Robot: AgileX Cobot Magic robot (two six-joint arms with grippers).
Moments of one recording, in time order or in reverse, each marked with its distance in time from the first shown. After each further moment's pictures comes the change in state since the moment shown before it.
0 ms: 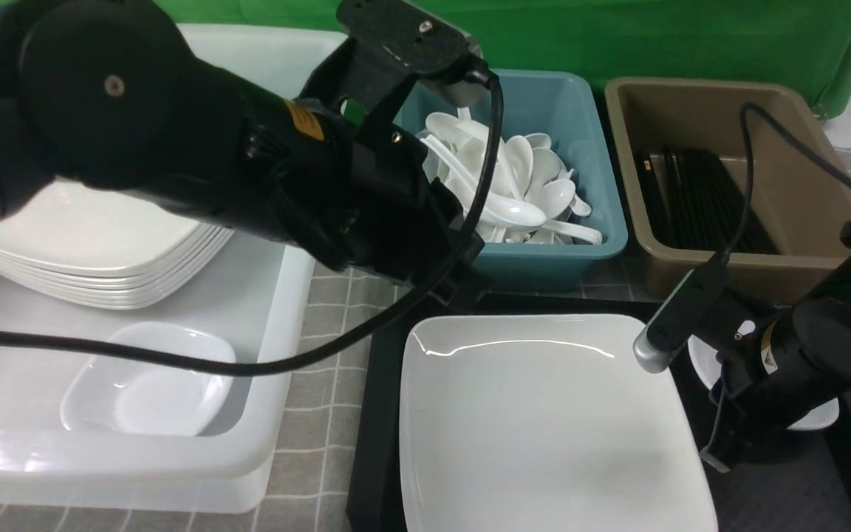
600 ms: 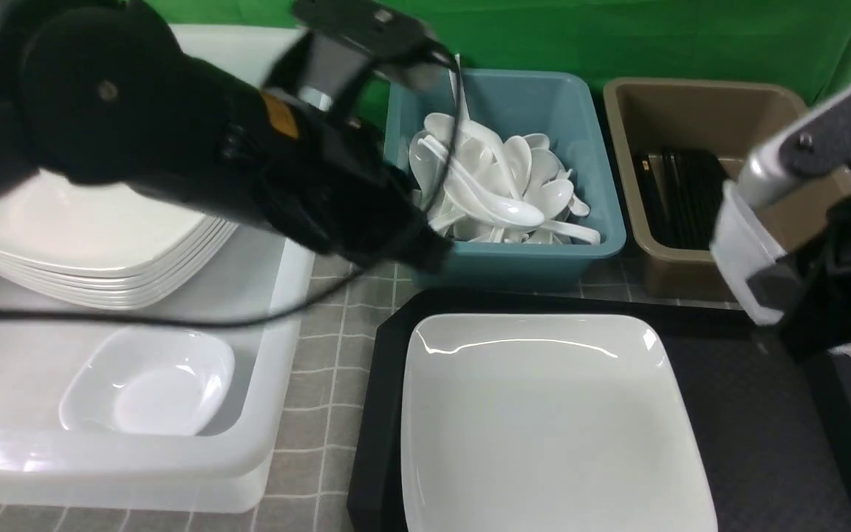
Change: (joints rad) right arm 0.089 -0.434 -0.185 0.294 0.166 -0.015; left arm 0.089 -0.005 -0.032 0.257 0.050 -0.335
